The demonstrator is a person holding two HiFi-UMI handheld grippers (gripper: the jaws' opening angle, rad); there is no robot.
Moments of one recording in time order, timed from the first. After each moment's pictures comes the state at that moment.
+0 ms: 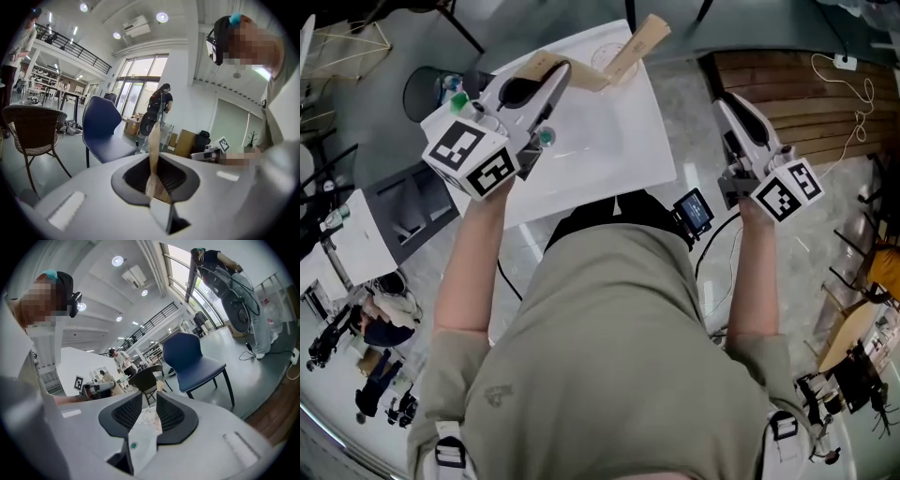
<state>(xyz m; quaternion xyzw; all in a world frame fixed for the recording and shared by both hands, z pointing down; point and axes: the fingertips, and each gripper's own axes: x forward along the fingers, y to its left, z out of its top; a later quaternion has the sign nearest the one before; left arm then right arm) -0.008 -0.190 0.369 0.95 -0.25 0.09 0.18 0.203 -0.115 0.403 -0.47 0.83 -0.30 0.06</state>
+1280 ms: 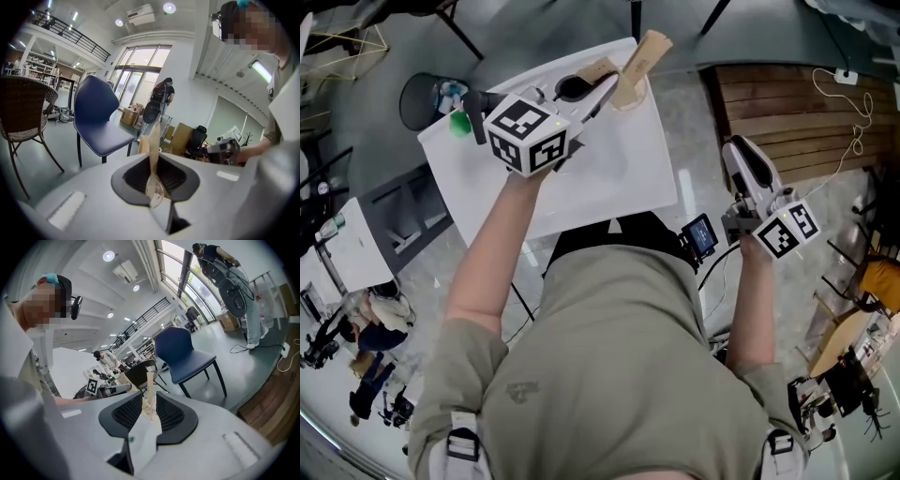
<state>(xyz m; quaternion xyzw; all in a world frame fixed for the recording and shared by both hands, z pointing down) 0.038 -0.232 0.459 0.94 -0.21 0.13 0.22 0.209 -0.112 0.433 -0.49 0.80 -0.34 0.04</state>
